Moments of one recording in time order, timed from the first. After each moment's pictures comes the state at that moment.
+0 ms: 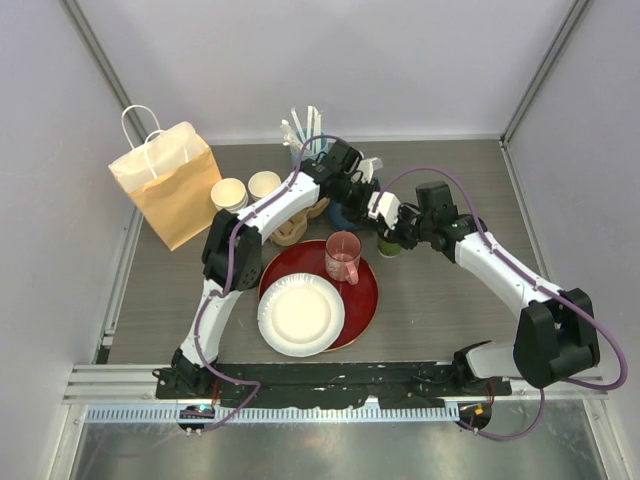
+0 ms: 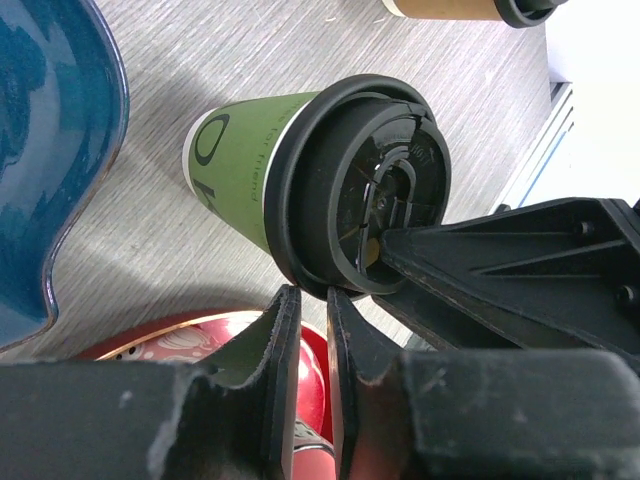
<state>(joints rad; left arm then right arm) -0.67 2.28 2.08 -0.72 0.64 -0.40 0.33 1.35 0.93 -0.37 -0.37 -0.79</state>
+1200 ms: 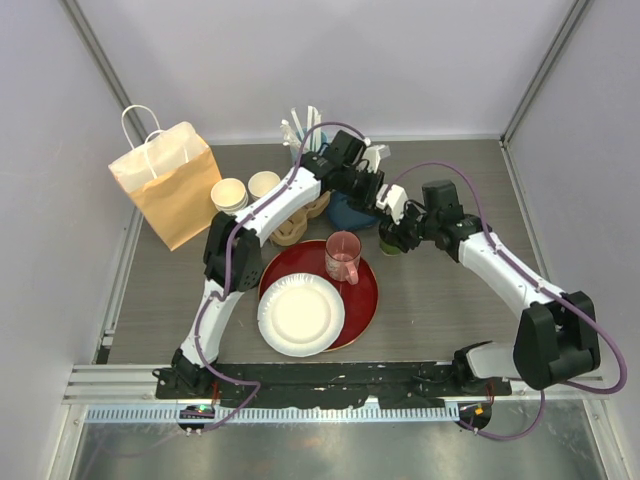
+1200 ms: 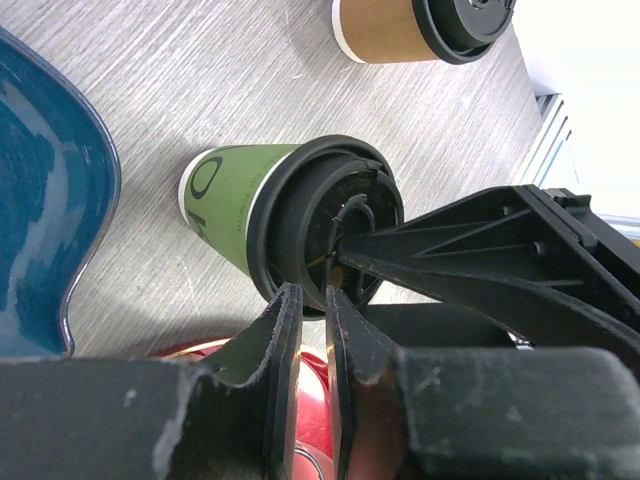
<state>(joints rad) -0.68 2.30 2.18 -0.72 0.61 -0.34 0.30 1.34 0.92 -0.33 -0.41 -0.64</state>
